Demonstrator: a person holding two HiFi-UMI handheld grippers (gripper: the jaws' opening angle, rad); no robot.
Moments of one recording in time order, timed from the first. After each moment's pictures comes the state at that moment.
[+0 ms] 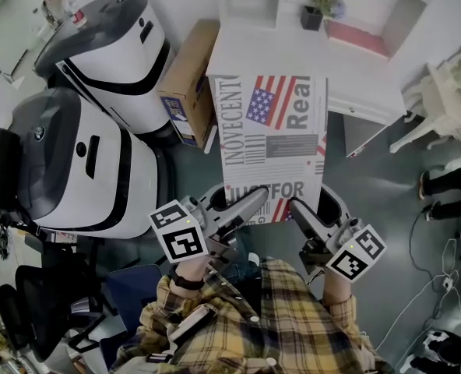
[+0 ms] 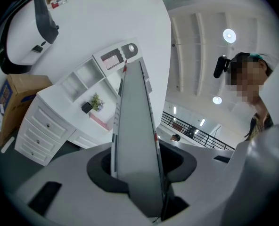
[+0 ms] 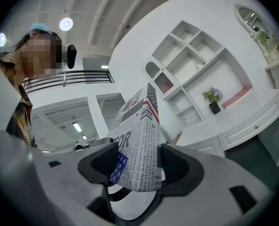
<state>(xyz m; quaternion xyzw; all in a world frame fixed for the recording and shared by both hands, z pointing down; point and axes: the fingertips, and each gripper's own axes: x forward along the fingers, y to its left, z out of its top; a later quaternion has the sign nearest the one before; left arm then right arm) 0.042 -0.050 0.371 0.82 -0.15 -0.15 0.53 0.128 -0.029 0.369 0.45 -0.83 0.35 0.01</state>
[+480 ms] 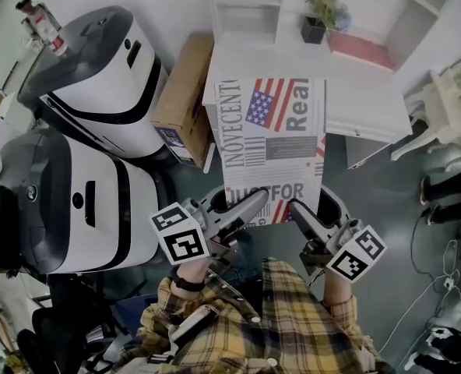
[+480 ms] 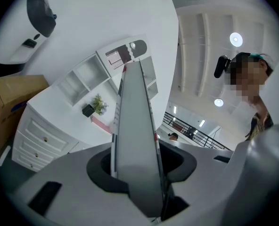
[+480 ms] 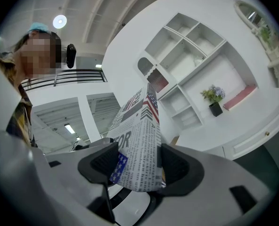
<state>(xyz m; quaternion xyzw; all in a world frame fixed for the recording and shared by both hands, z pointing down) 0.042 -0.050 0.375 0.83 -0.14 -0.14 0.53 0.127 -0.027 0.372 0.46 -0.82 0.34 0.01</state>
